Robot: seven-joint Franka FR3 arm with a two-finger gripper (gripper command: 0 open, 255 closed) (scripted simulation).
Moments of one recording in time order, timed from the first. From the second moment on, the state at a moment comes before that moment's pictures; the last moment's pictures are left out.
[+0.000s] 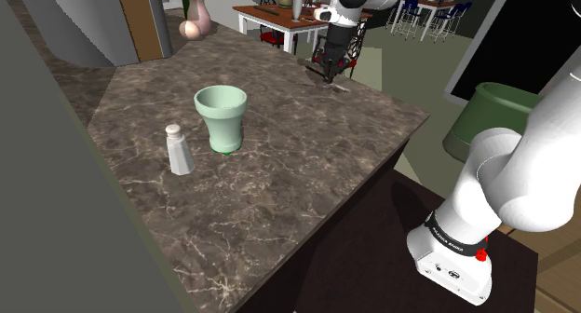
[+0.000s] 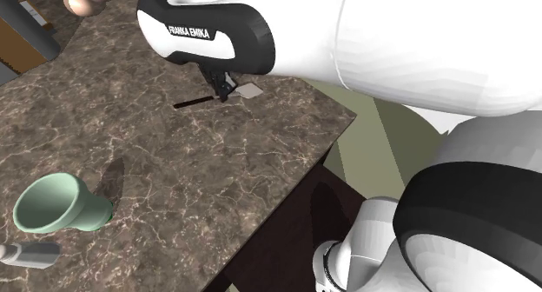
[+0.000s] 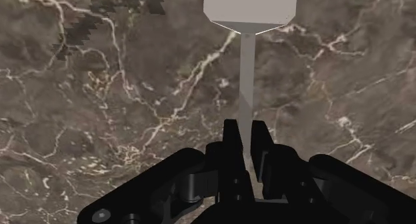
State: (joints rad) arm 0.42 -0.09 -0.56 -2.02 0.02 1.93 -1.71
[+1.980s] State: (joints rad) arm 0.50 -0.26 -0.42 -1.90 -0.04 1.67 -1.47
